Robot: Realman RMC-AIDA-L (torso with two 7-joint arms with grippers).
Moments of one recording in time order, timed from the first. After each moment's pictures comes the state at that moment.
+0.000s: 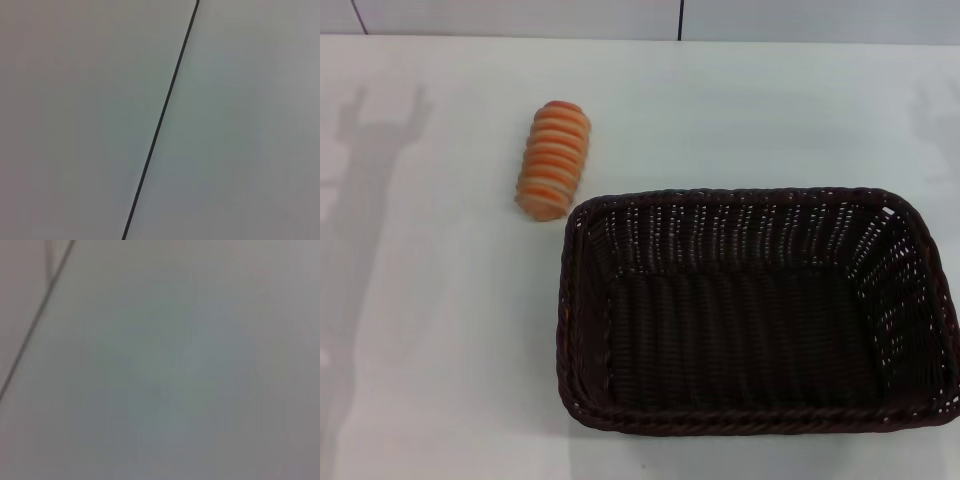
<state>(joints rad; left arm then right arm) -0.32 -2.06 -1.58 -0.53 2.87 1.05 -0.41 0.04 2.08 1.44 1.37 -2.65 -0.26 -0.64</state>
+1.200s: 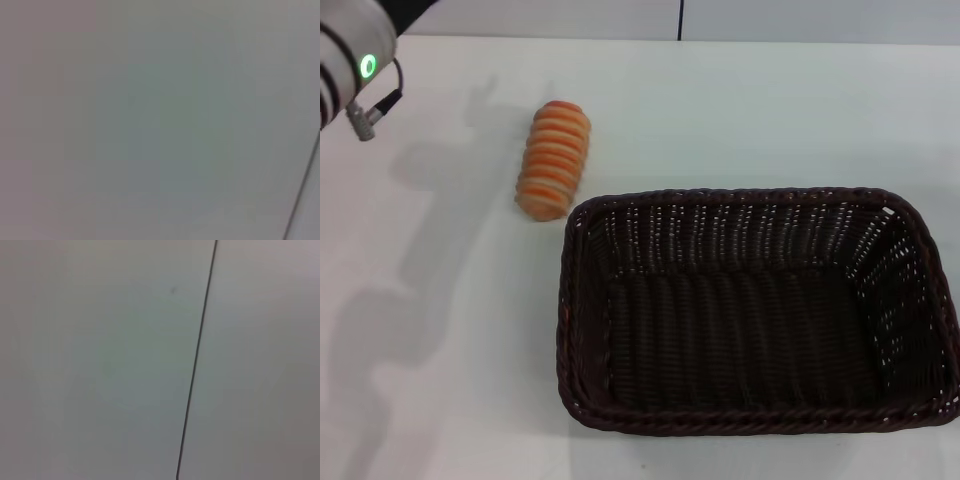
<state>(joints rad) -0.15 -2.06 -1.43 -1.57 2.89 -0.27 -0.24 0.25 2.08 1.36 0.44 -2.50 -1.18 -0.27</state>
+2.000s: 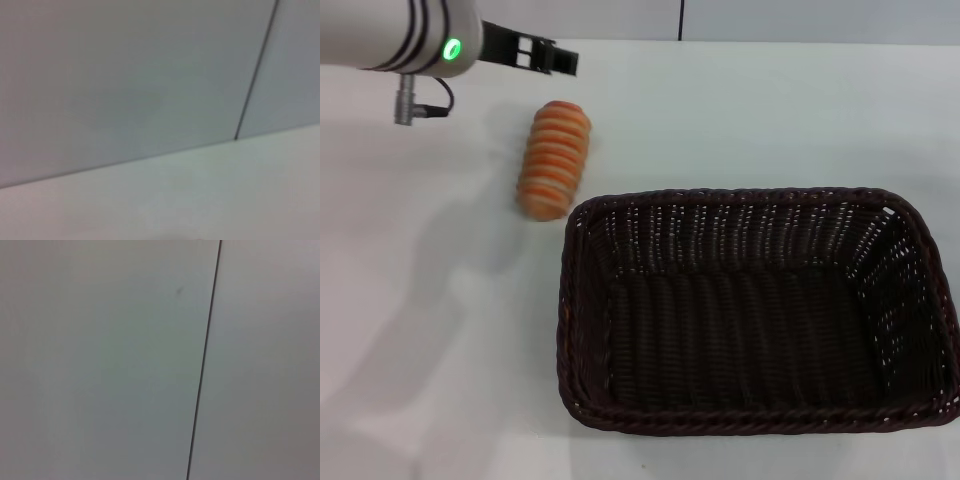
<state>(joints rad) -0.55 -2.06 -1.55 -1.55 2.89 -1.13 -0.13 0.33 2.08 1.36 0.35 -2.49 -1.22 -0.23</state>
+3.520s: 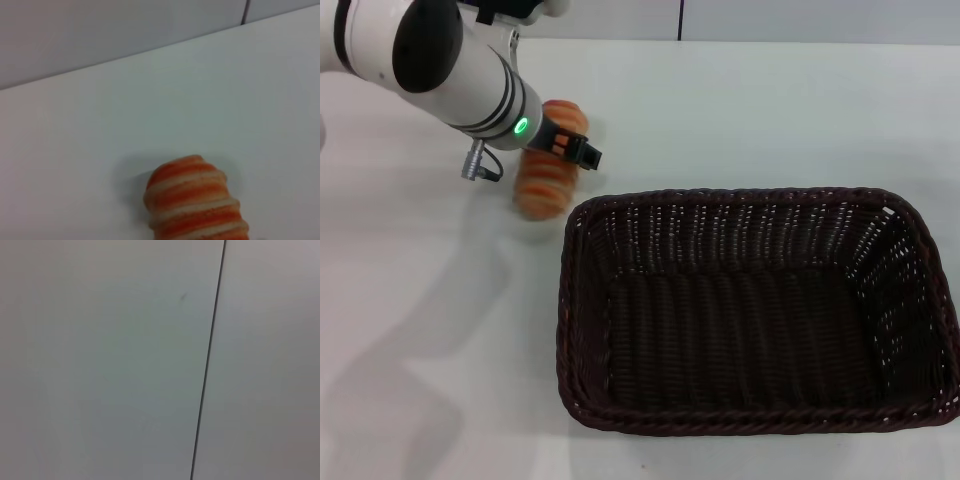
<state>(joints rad) -0.80 -2.07 -1.48 -0.95 2.83 -0.95 -0.12 0.31 2.08 1.35 0.35 -2.50 -1.24 -0.23</state>
